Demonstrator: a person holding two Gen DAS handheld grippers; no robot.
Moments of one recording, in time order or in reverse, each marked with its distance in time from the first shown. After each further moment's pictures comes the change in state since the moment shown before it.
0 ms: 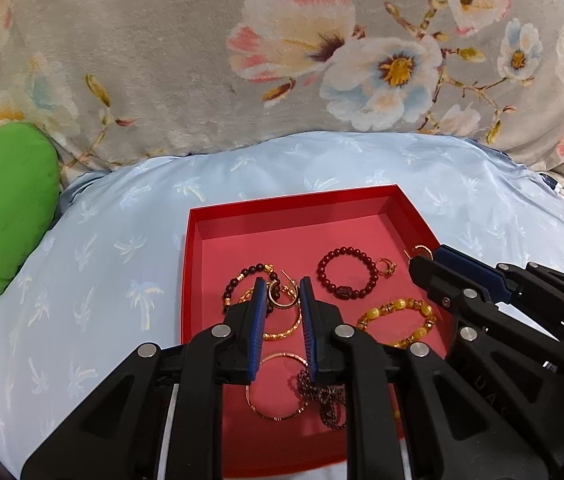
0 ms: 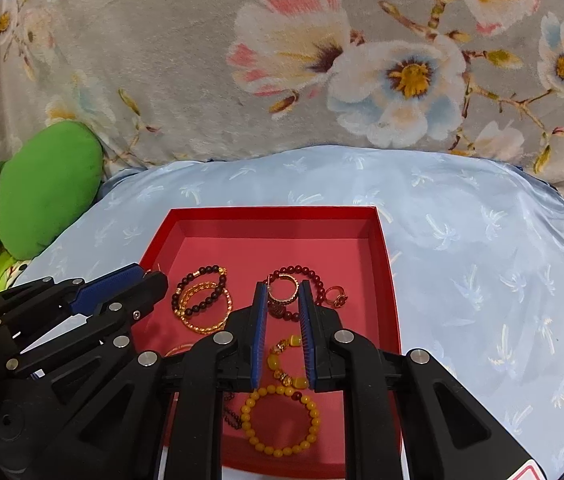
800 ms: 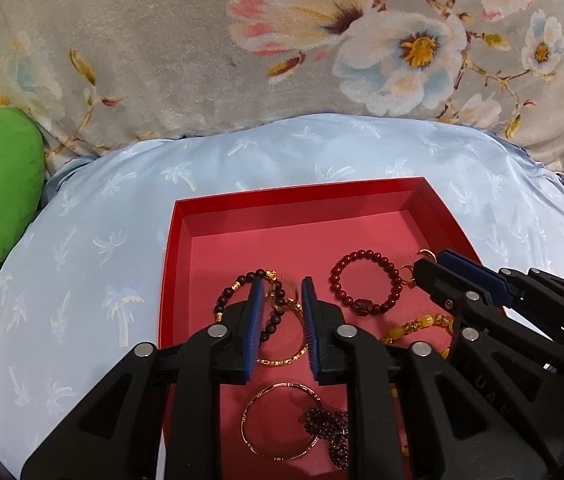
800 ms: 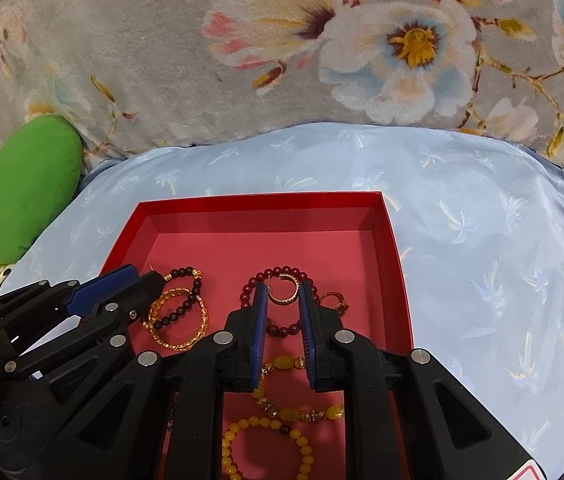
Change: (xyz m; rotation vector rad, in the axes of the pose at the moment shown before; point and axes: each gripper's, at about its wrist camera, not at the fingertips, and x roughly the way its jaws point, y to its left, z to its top) left arm 0.049 0.004 0.005 -0.024 0.049 0.006; right arm 0.046 -0.008 0.006 0.025 0.057 -0.009
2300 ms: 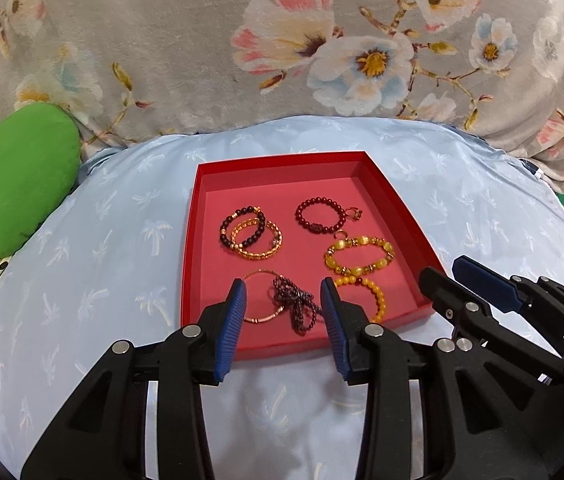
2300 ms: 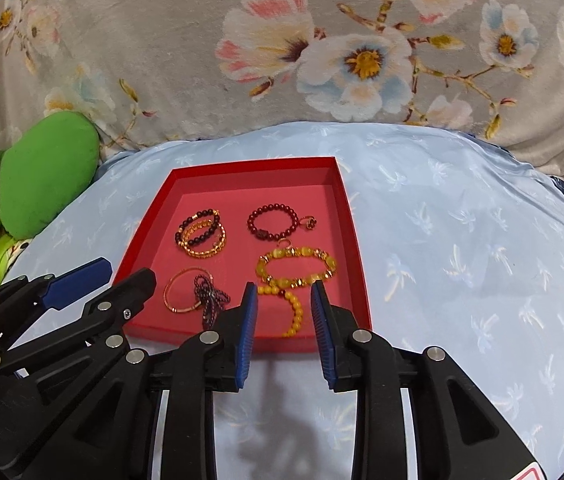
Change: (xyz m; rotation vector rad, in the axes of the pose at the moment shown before) left arm -0.118 -0.024 -0.074 0.003 -0.045 -0.001; right arm -0.119 0.009 -0.078 0.019 -0.038 -0.078
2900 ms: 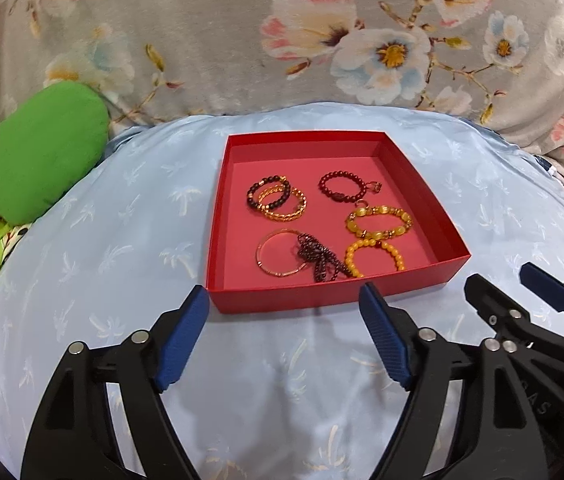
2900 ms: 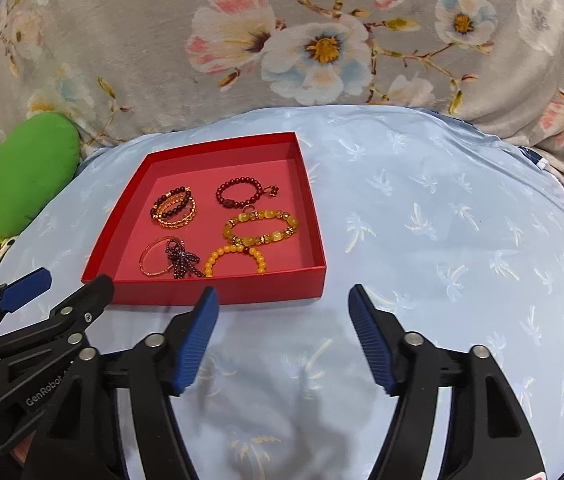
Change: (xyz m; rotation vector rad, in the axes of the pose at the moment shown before) left arm -0.014 0.009 -0.040 -0.046 0.008 0.068; right arm -0.019 -0.021 -0.040 0.059 -0.002 -0.071
